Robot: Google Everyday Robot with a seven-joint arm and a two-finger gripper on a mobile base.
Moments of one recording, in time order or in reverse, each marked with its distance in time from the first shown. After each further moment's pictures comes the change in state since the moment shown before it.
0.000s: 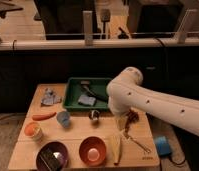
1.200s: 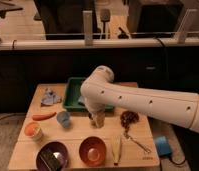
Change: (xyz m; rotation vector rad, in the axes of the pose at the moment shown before) arm -0.090 -0.042 0.010 0.026 -0.068 -0.172
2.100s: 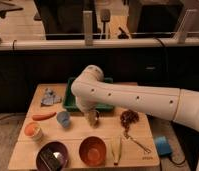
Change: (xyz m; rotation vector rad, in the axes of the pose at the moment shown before) arm -0.031 -0.031 0.015 0.016 -0.033 -0.078
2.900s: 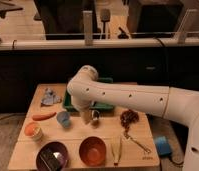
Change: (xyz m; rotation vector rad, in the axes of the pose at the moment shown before) arm -0.012 -0.024 0.016 0.023 -0.025 -0.017
